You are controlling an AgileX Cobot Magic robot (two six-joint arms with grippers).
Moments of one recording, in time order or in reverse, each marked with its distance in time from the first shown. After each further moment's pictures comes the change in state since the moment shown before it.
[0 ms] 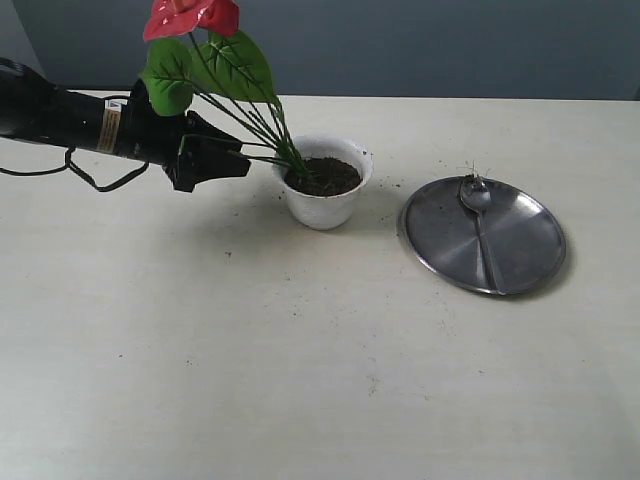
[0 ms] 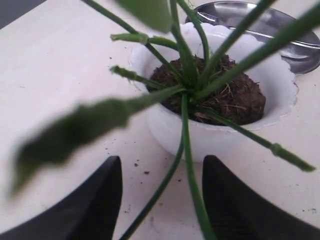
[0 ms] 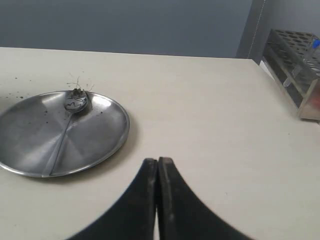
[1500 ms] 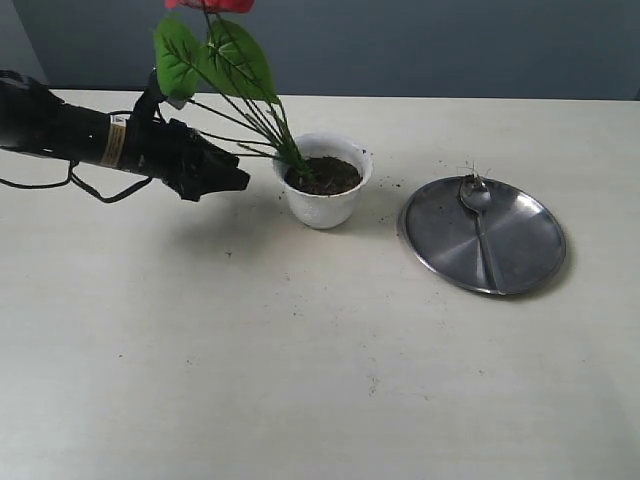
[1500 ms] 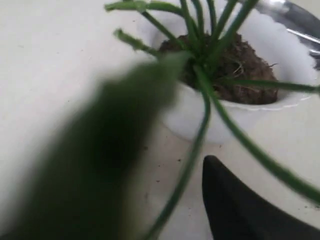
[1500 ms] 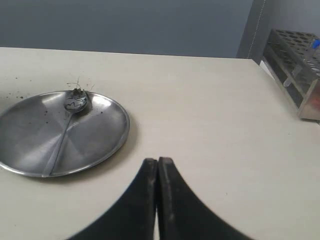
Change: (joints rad) left arm -0.012 0.006 0.046 -0.004 0.073 -0.077; right arm 0.000 0.000 0.000 0.000 0.000 0.000
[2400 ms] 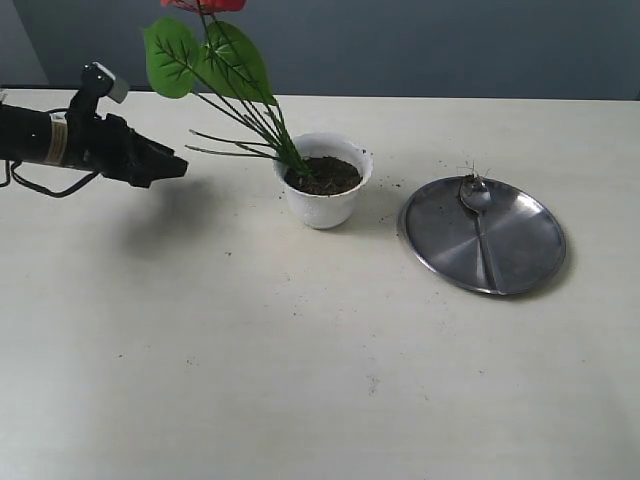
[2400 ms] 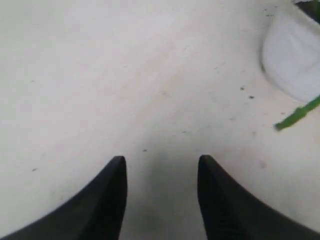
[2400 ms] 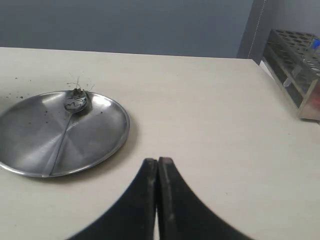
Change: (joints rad) left arm 0.152 0.000 0.008 0.006 0.115 -0.032; right arm 0.000 0.000 0.000 0.000 0.000 0.000
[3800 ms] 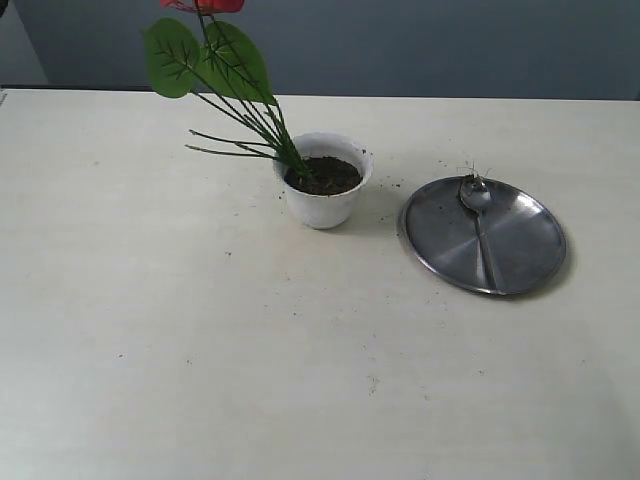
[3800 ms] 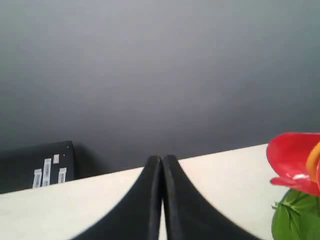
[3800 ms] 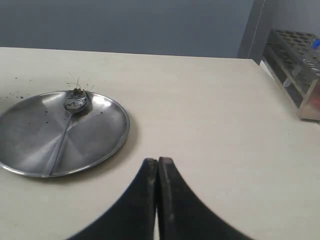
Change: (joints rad) left arm -0.083 -0.676 0.206 -0.231 0.555 -0.298; right arm 0.000 0.000 0.000 0.000 0.000 0.000
